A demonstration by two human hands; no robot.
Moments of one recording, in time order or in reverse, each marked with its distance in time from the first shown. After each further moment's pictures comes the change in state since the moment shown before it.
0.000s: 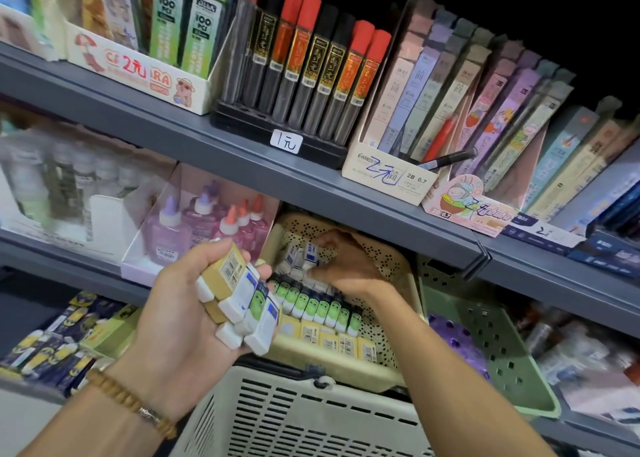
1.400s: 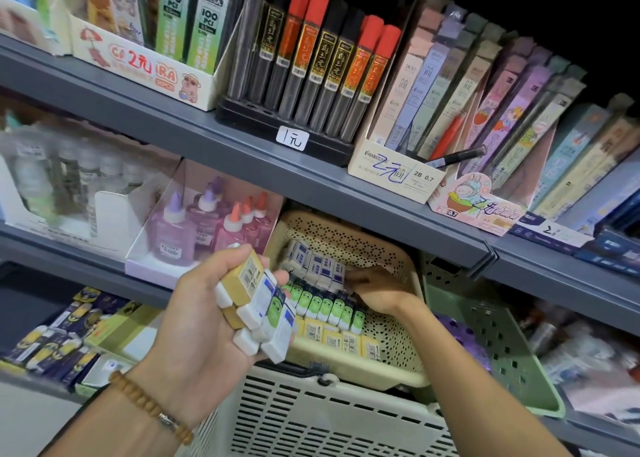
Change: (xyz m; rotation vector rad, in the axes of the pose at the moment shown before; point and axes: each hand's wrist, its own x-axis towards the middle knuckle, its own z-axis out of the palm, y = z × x) left_hand 0.000 -0.011 -0.001 -0.009 -0.047 -0.031; right_hand -0.015 0.045 -0.012 -0.138 -0.102 0.125
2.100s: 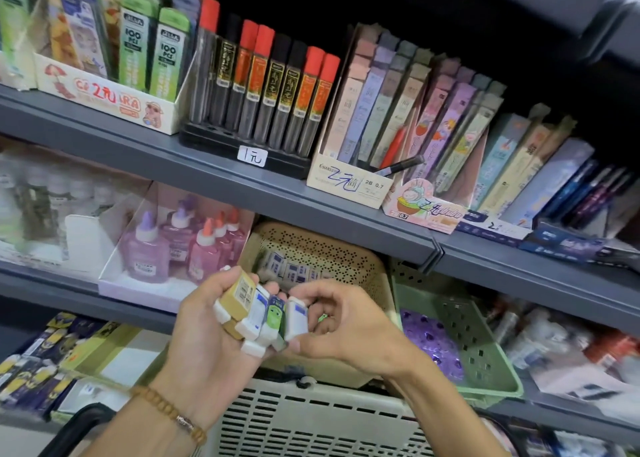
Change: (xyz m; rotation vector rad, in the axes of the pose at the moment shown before) left_hand 0.007 -0.024 0.021 -0.181 -0.020 -0.051; right_hand -0.114 -0.046 0.004 0.555 -0.032 -0.413
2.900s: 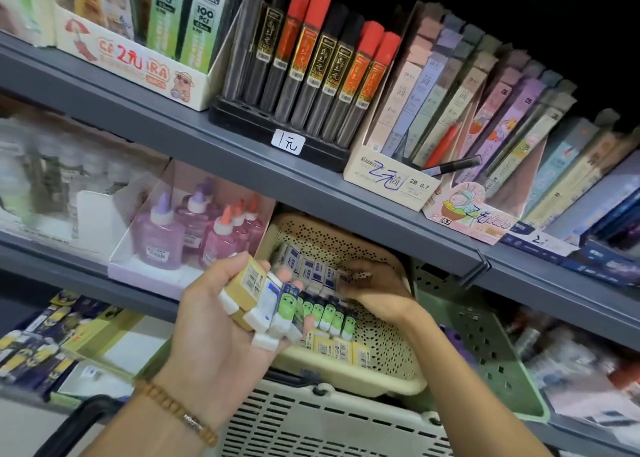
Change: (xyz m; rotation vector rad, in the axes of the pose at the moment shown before) left_hand 0.007 0.012 -0.011 -0.078 0.004 0.021; right_hand 0.072 0.063 -0.046 -0.352 0.189 0.370
